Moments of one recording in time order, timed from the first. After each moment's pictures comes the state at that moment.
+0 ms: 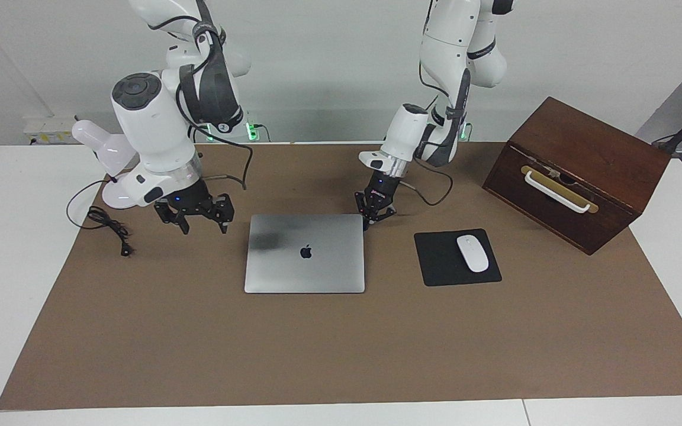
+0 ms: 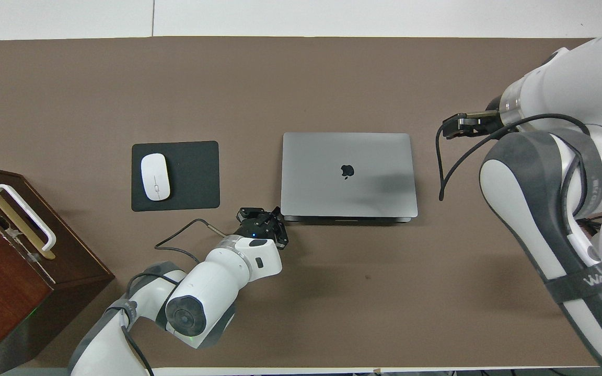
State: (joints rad) left arm -0.69 0.17 -0.01 -2.55 -0.05 3.36 0.05; right arm 0.07 0.14 0.06 -1.73 -0.03 1.97 0.14
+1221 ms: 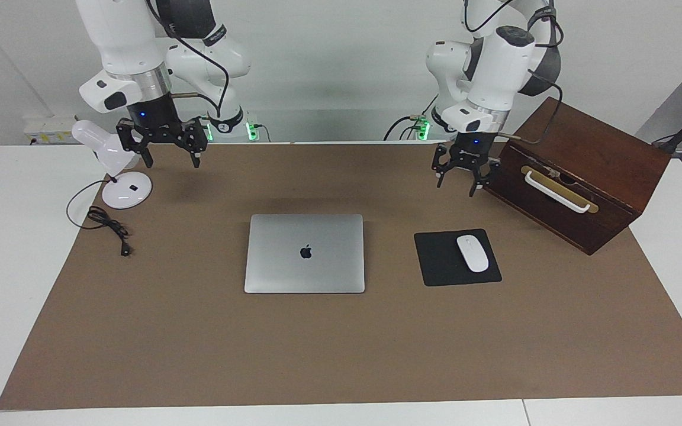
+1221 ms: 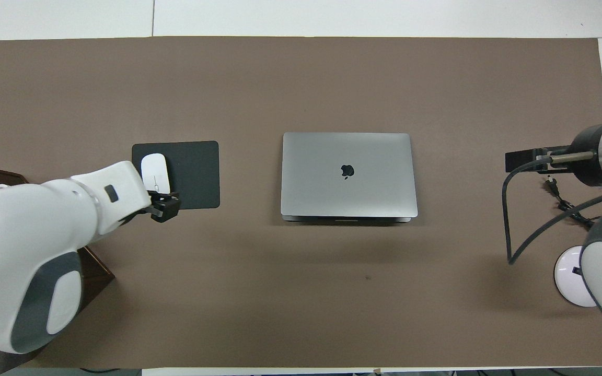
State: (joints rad) left arm -0.29 -0.27 0.02 -2.23 -0.05 2.24 0.13; right arm 0.04 -0.14 0.06 -1.81 -0.03 1.80 0.11
